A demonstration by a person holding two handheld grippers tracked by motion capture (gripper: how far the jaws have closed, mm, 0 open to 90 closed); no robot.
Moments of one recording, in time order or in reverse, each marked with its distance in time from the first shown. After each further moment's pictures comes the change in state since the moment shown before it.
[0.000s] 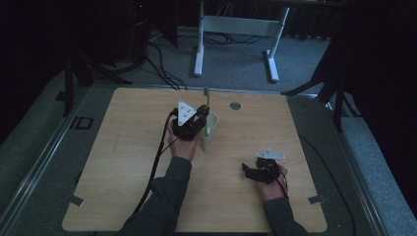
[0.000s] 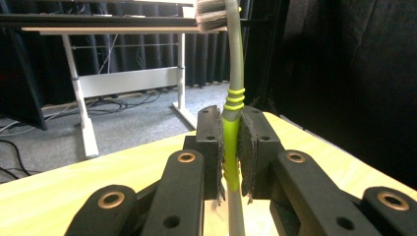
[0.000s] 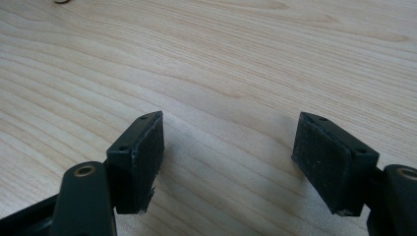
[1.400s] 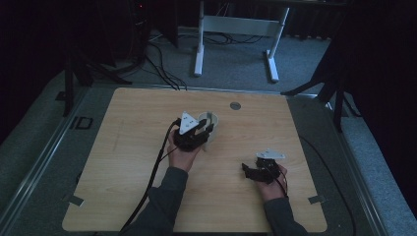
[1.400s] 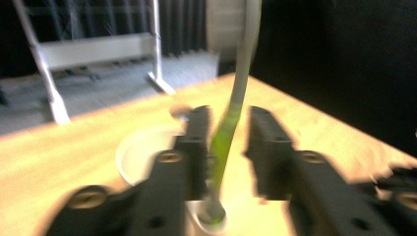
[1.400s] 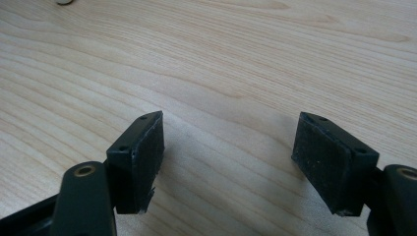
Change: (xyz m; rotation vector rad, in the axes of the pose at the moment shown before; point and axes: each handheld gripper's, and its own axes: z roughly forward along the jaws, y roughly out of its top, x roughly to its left) left arm -0.008 -0.030 -0.010 0.148 -0.110 0.008; right arm 0.000 0.000 0.000 0.001 0.003 0.000
